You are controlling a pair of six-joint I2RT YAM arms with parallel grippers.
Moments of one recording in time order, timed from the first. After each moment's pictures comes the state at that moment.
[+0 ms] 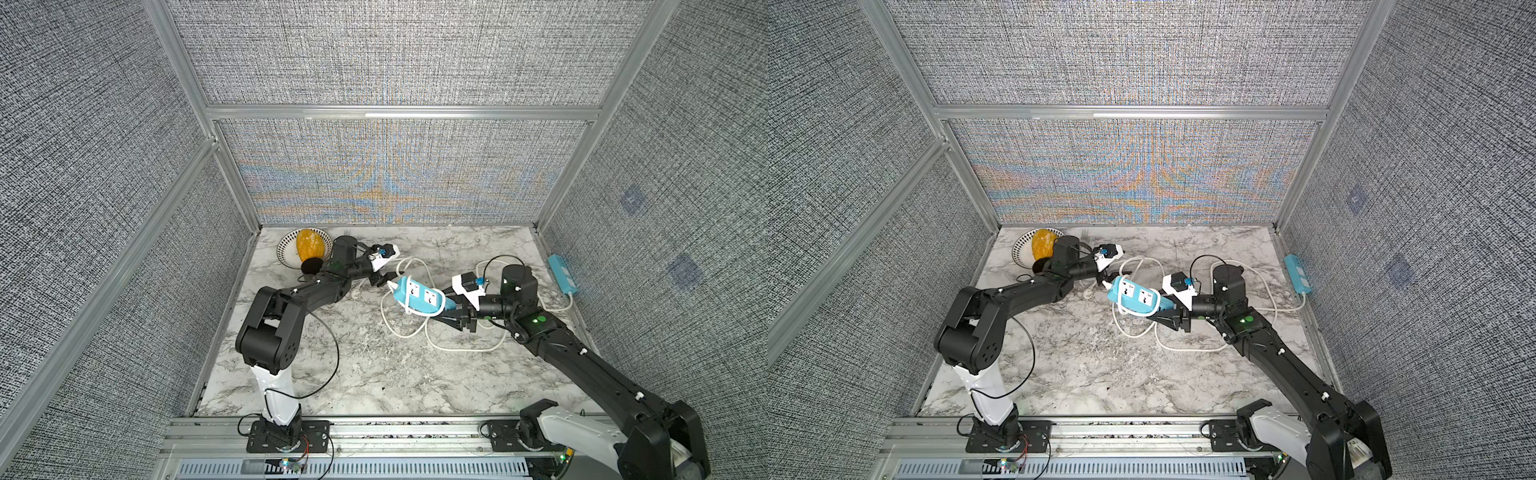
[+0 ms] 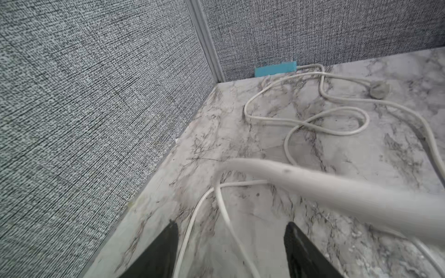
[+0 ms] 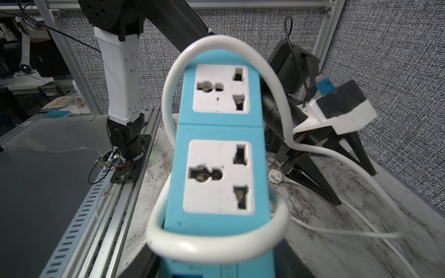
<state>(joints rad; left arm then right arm) -0.41 1.90 1.15 0.41 0.76 0.54 0.38 1.09 0.74 0.06 -1.04 -0.28</state>
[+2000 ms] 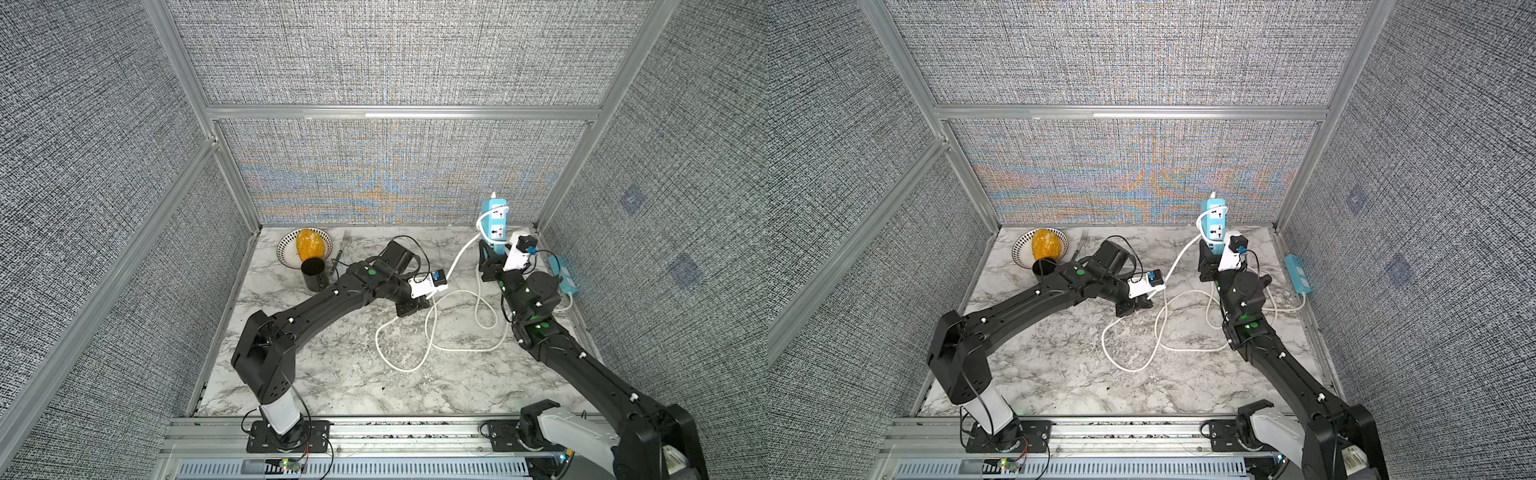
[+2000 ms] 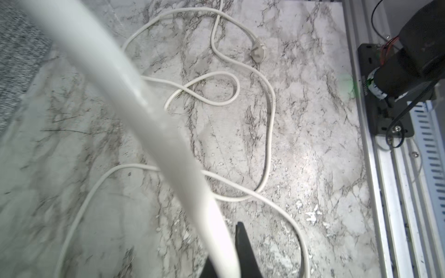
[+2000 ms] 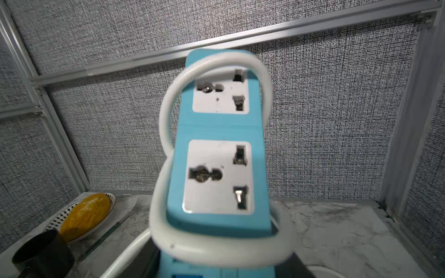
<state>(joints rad) -0.79 1.68 1.46 -0.69 0.44 0.60 0.28 1.09 0.67 0.51 0.12 0.11</state>
